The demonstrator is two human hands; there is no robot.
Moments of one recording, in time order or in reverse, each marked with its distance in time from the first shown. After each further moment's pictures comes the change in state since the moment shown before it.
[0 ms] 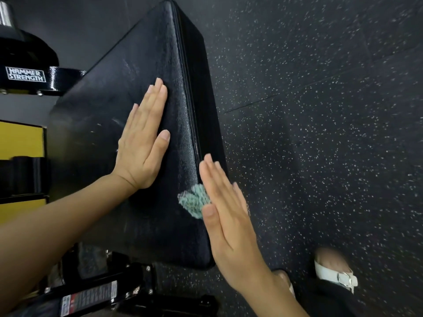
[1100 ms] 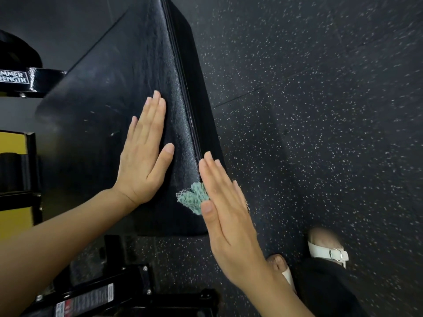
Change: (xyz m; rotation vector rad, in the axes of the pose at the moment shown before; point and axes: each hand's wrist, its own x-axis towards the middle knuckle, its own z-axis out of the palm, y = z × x) left_hand -0.050 0.021 0.008 -0.003 -0.022 0.036; right_hand -0.039 -0.006 0.012 -0.074 0.046 0.030
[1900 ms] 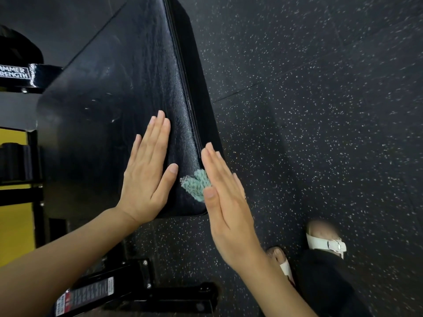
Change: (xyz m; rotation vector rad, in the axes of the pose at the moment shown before) left_hand -0.052 0.018 0.012 0.002 -0.016 -0.003; right_hand -0.015 0.006 0.009 0.074 0.053 0.019
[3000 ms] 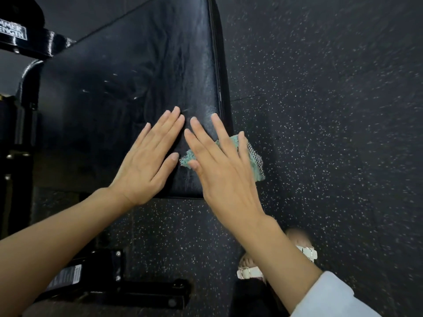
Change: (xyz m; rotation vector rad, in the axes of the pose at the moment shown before) left_hand -0.025 -0.030 -0.010 -0.062 -0.046 0.027; right_hand 0.037 -0.023 0.009 -0.817 0.015 -0.371
